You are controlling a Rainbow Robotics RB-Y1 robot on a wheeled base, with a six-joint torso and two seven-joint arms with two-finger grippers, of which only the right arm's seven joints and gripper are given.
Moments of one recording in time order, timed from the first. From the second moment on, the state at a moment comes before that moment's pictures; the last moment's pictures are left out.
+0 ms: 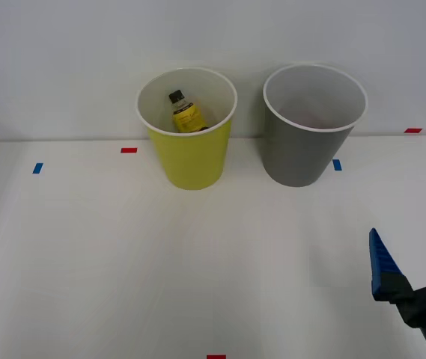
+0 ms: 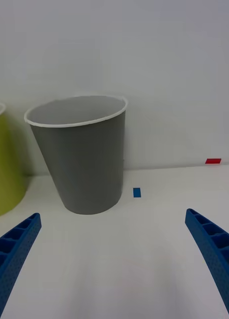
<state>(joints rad) 0.94 -0.33 0.08 -2.43 -0.04 -0.11 1.27</state>
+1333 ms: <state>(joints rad) 0.93 -0.07 -0.03 -2.05 0.65 -0.74 0.36</state>
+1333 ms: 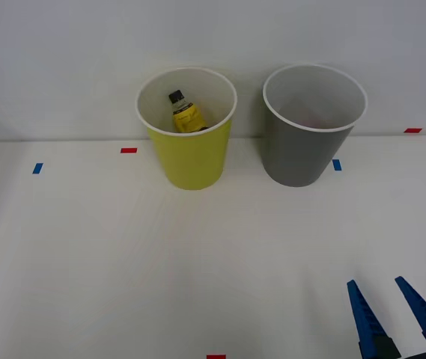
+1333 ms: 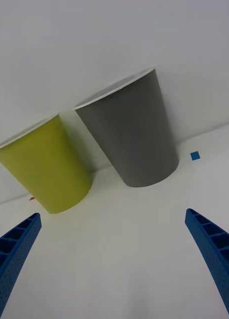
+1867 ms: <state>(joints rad) 0.86 -0.02 -0.02 -1.90 0.55 -0.86 0.53</state>
